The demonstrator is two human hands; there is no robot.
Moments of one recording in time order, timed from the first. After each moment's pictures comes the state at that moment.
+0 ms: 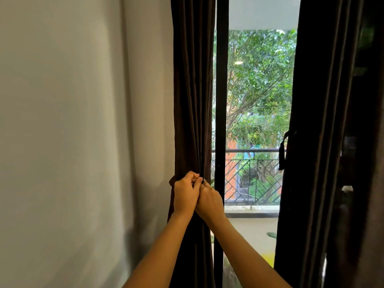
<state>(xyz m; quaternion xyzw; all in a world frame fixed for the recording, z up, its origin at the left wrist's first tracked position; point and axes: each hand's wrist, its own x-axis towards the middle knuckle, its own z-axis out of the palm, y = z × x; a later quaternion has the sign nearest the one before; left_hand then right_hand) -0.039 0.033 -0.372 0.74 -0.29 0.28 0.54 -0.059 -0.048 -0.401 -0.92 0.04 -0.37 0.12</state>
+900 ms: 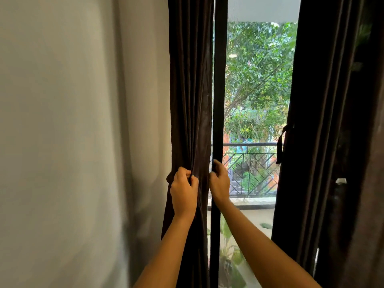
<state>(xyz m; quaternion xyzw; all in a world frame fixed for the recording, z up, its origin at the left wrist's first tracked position) -0.042 0.036 -0.384 0.74 -0.22 0.33 0.55 -0.038 -0.076 -0.389 -0.70 0.13 -0.44 0.54</state>
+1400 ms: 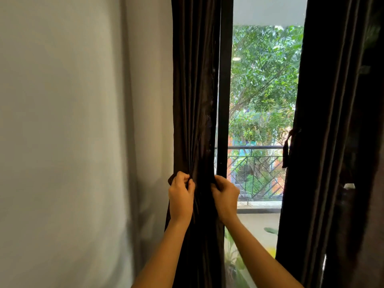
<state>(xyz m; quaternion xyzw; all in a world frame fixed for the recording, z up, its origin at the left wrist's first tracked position) -0.023 0.057 -0.392 0.72 -0.25 0.33 0.56 -0.069 -0.054 -0.399 -0.74 0.08 -0.47 0.48</state>
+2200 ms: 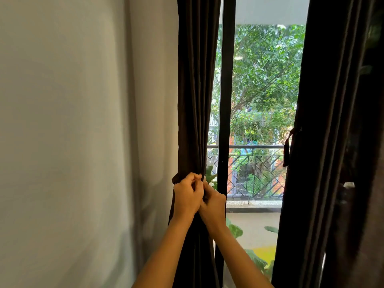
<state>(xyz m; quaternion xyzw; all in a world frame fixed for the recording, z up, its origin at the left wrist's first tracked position) -0.054 0.066 -0.377 0.72 -0.29 0.23 0.59 -0.083 -0.006 -0.413 -0.75 0.00 -0.47 0.46</state>
